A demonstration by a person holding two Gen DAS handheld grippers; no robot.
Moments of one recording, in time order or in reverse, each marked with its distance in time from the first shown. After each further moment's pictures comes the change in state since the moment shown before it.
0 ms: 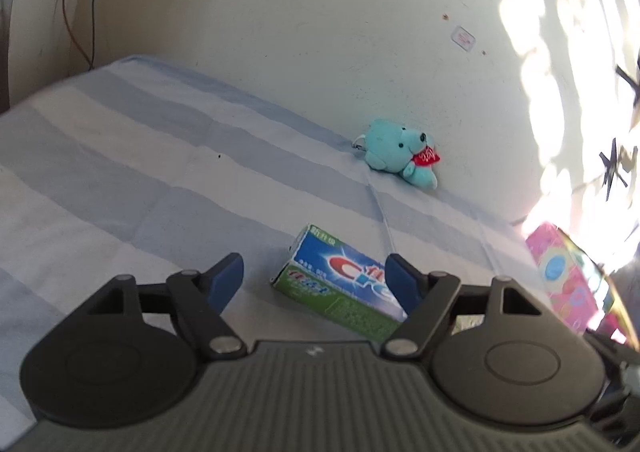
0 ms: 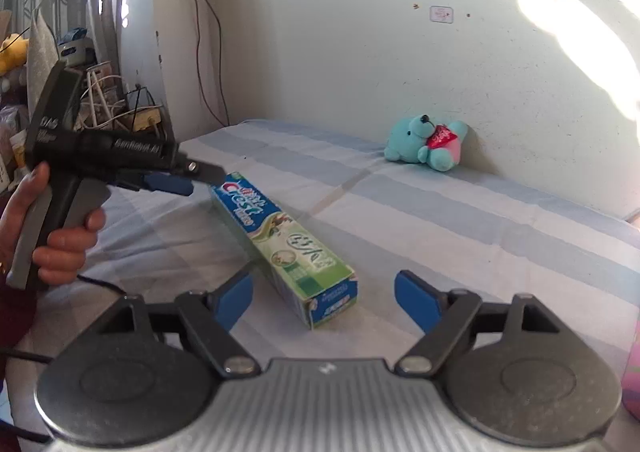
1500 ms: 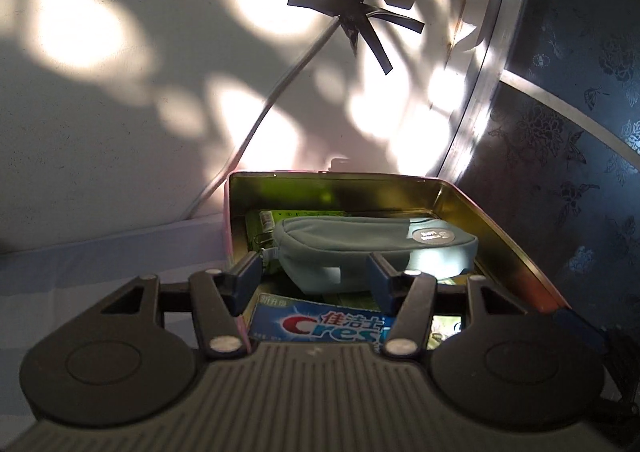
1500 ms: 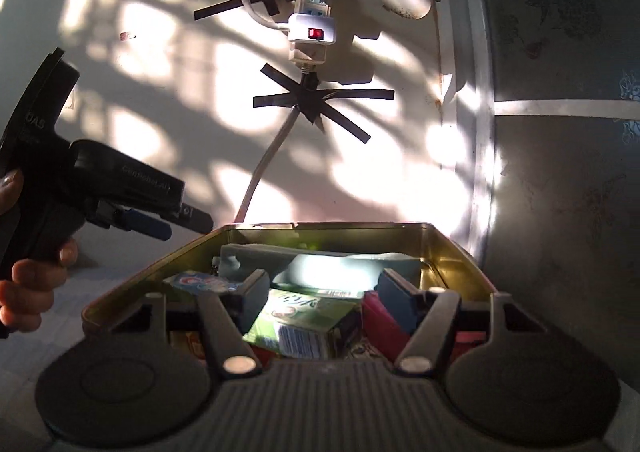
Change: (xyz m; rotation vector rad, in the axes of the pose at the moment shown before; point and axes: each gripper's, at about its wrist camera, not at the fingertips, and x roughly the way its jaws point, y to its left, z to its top) left arm 0.143 -0.407 -0.067 0.580 0.127 -0.416; right arm -0.198 -0.190 -0.102 0.366 -0.379 -0.861
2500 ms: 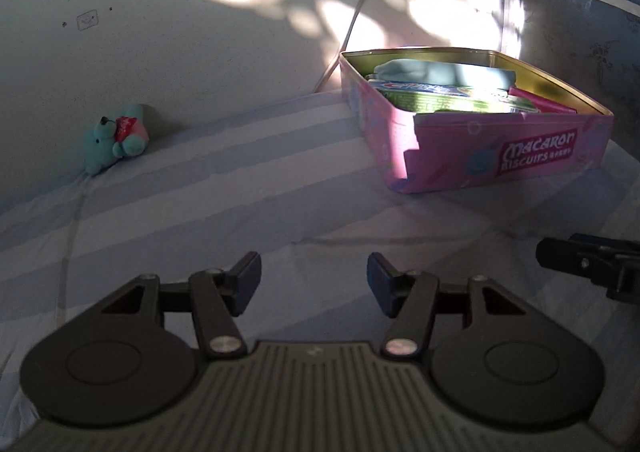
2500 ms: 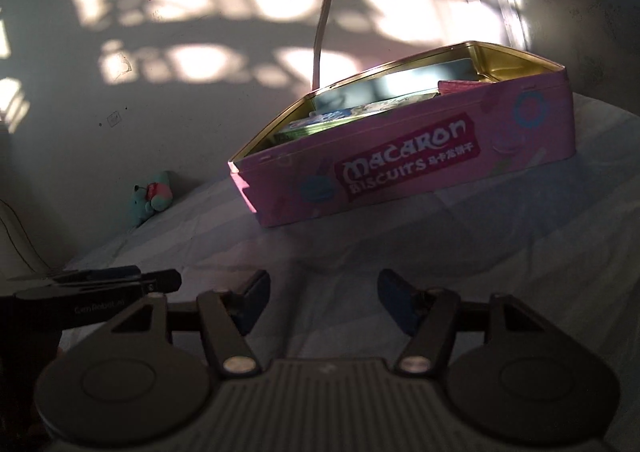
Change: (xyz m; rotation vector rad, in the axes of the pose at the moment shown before) left arm -0.143 0.002 -0.144 0.110 0.107 0.359; right arm -0.079 0.039 -0.057 0.289 0.386 0.244
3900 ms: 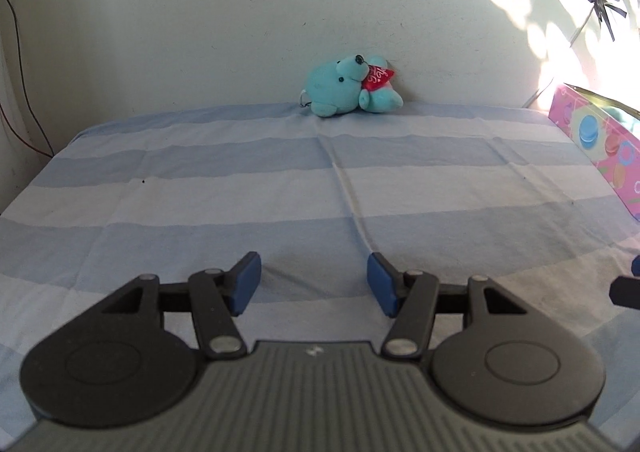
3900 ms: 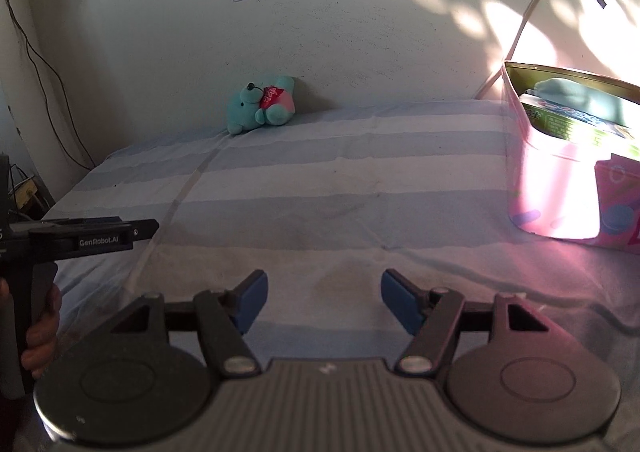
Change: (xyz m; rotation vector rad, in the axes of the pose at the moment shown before) left arm 0.013 0.212 -0.047 -0.238 0.016 0.196; right arm 0.095 0.181 -0.003 -0.333 0.177 0.086
